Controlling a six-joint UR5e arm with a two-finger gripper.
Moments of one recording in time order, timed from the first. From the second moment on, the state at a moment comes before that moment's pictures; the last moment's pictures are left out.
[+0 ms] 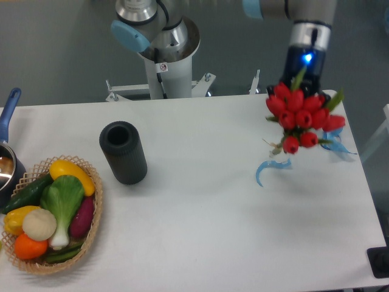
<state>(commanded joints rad) 3.01 -1.75 -1.89 -0.72 0.84 1.15</state>
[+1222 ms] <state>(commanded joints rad) 2.77 -1.98 -1.48 -1.00 1.54 1.15</state>
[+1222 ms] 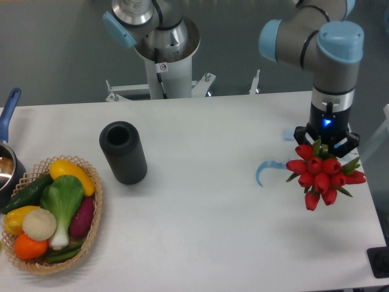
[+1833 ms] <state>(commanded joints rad) 2.74 -2.06 -1.34 -1.14 1.61 1.15</state>
